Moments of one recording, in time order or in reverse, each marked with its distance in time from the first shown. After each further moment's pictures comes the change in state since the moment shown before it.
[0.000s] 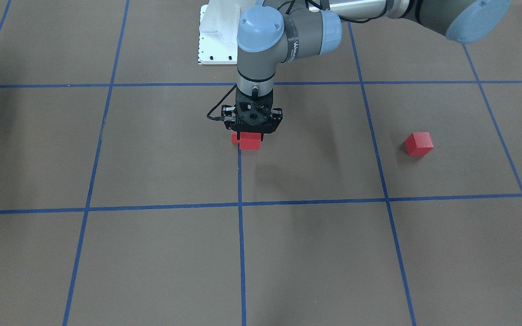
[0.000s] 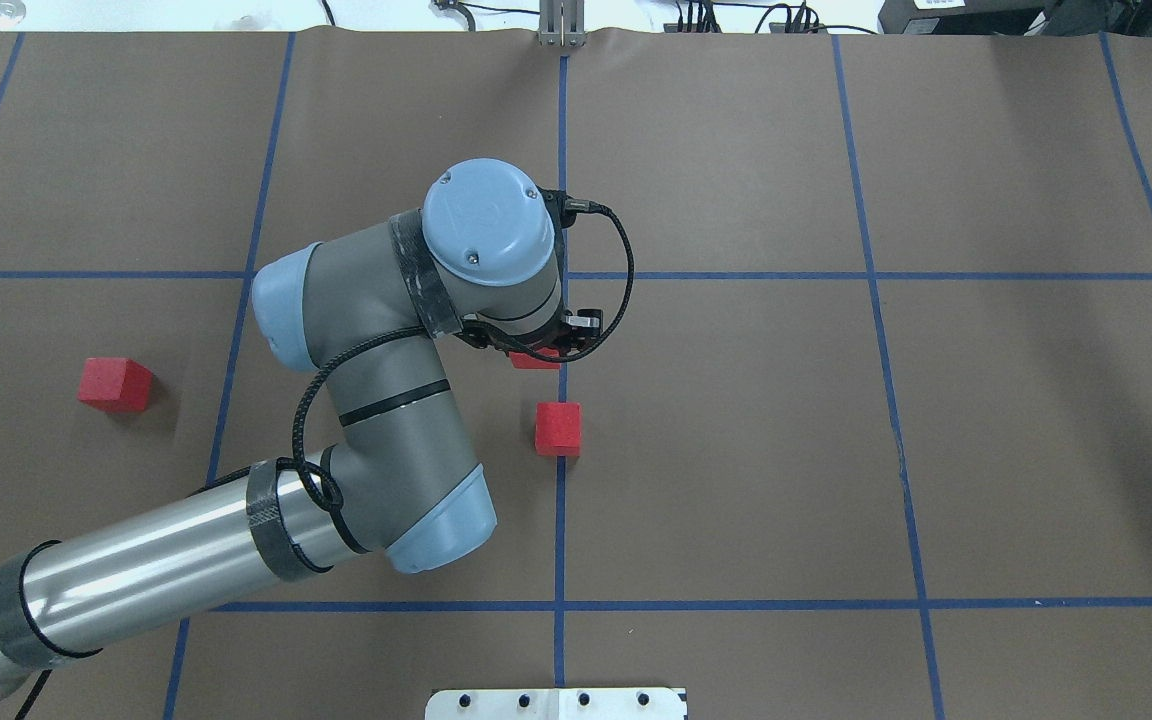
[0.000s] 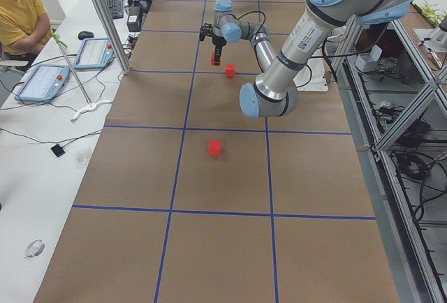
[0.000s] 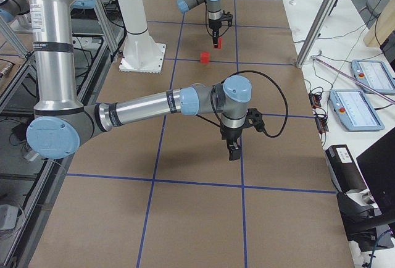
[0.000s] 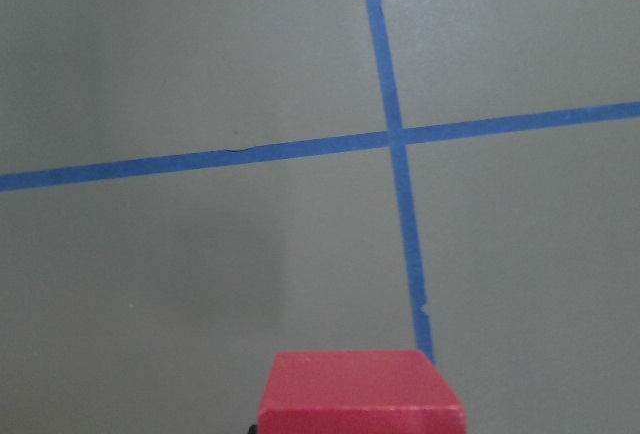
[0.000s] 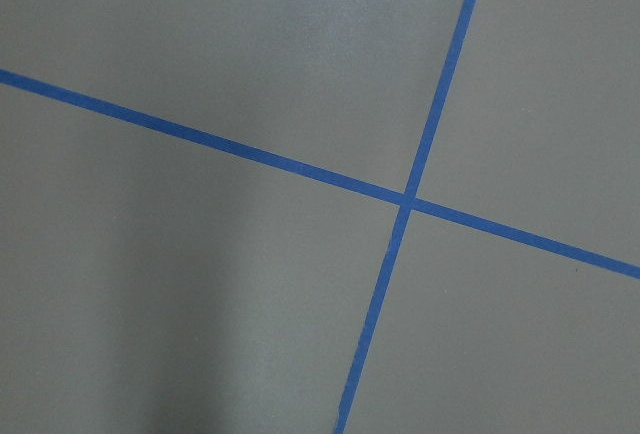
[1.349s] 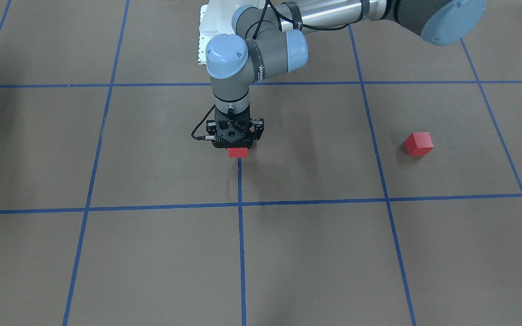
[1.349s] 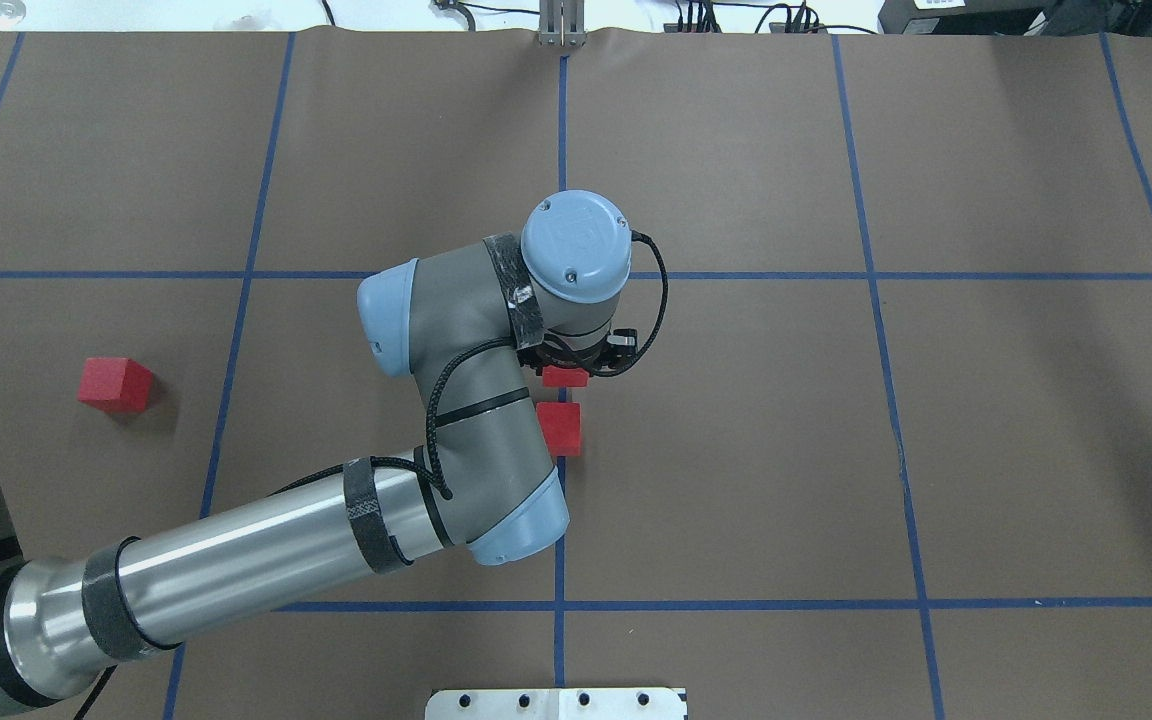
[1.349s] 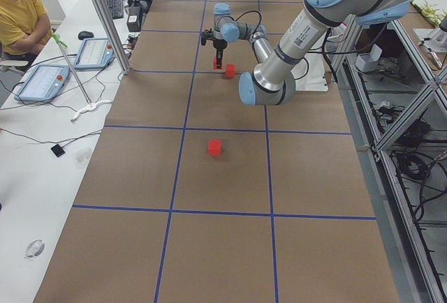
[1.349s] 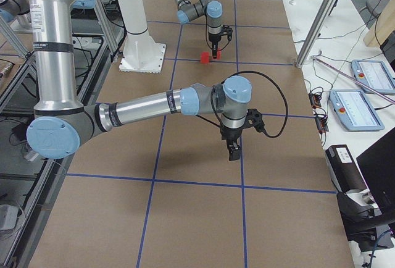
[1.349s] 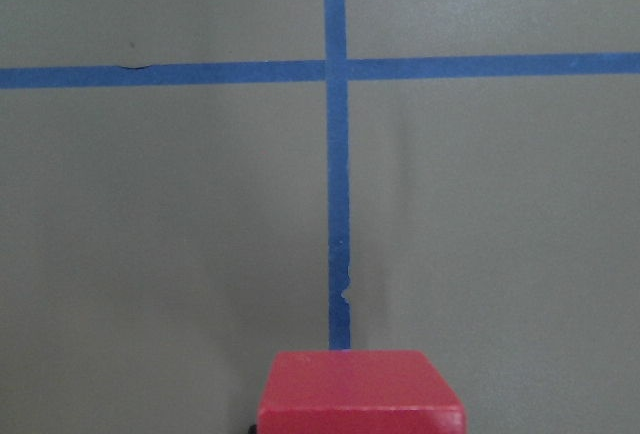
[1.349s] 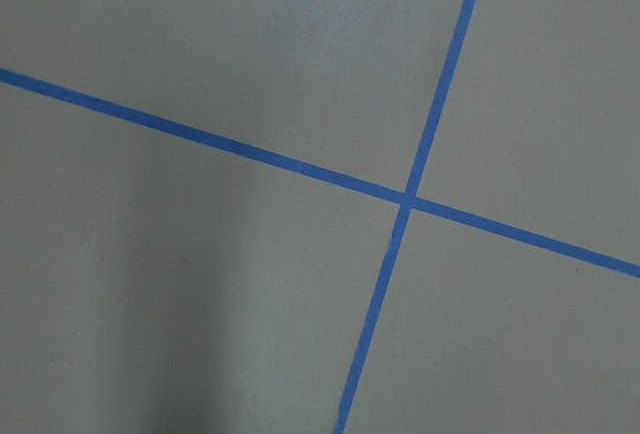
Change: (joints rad) left arm 0.032 -0.103 0.203 -0.004 0.011 -0.024; right arm -0.001 0.000 -0.002 0.000 0.000 0.000
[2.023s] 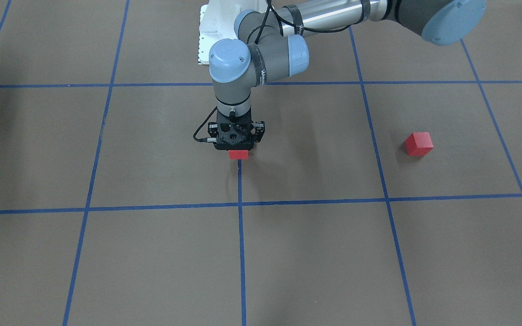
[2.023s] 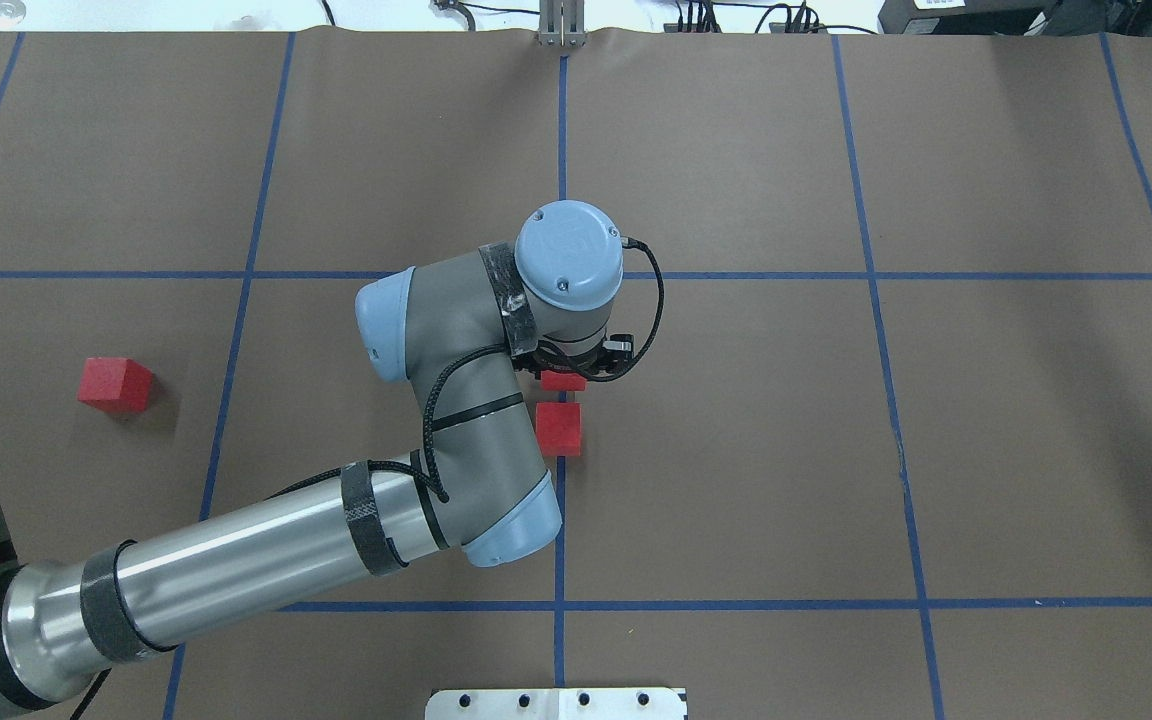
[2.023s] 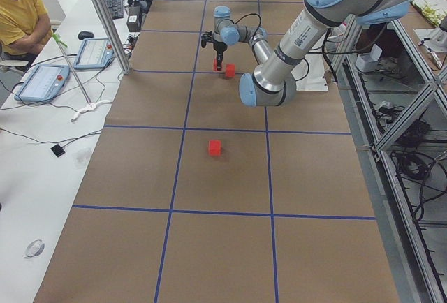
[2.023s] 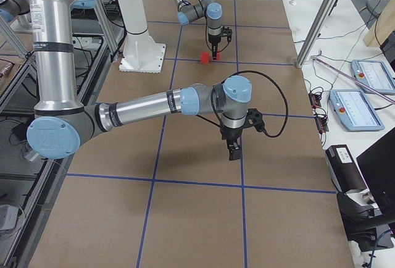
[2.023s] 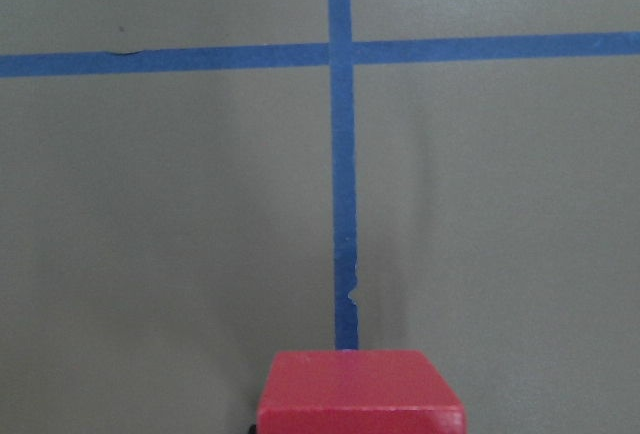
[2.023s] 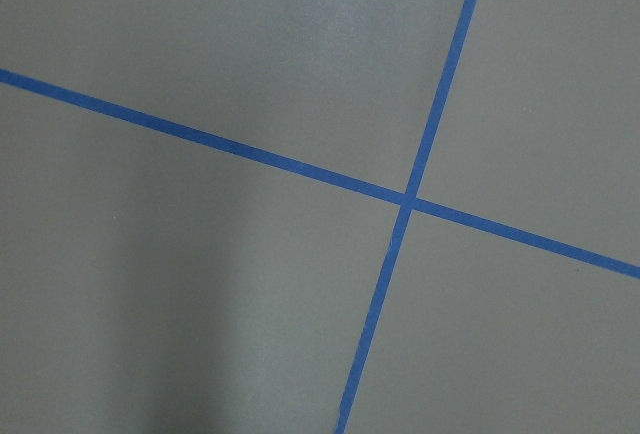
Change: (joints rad) left arm 0.004 0.014 0.013 -0.043 -0.001 0.004; right arm 0.000 0.001 0.000 0.000 0.000 0.000
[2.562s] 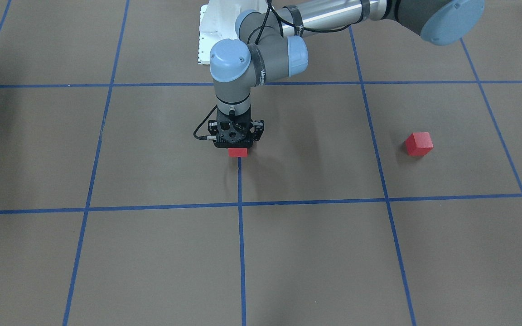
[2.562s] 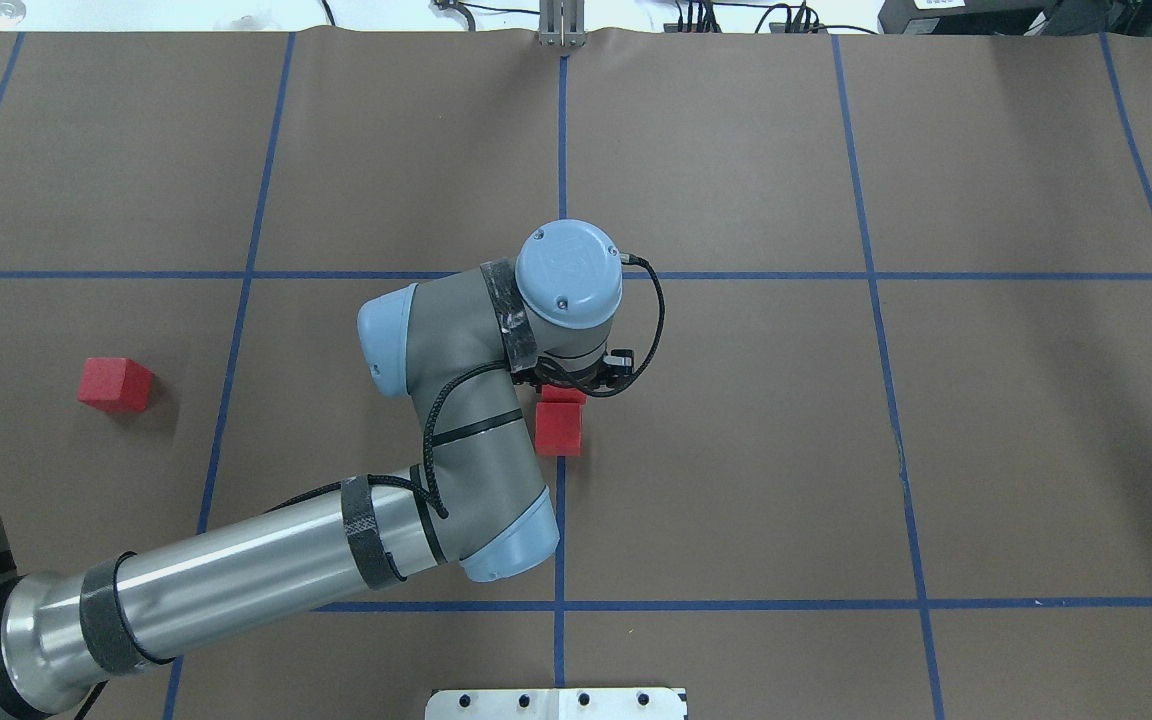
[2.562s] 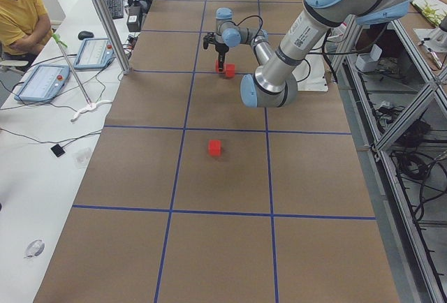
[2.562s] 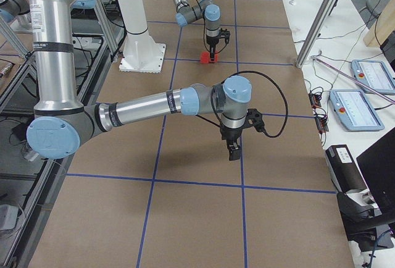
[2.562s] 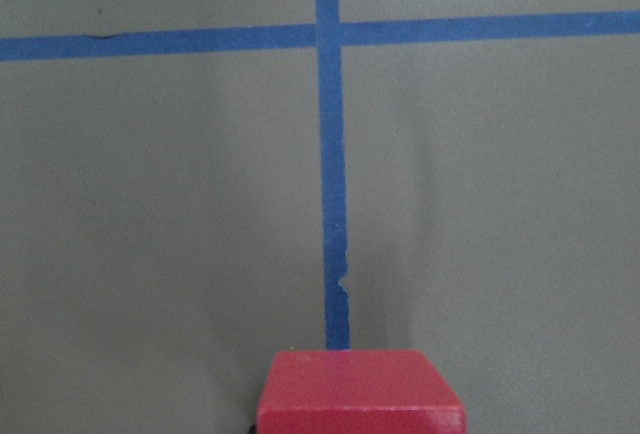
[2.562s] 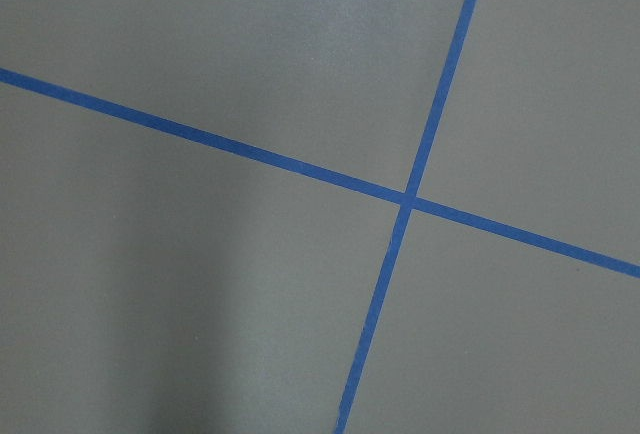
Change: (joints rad) left arm 0.019 0.012 0.000 -0.015 0.000 0.001; right arm 0.001 -0.001 0.000 0.000 0.000 0.000
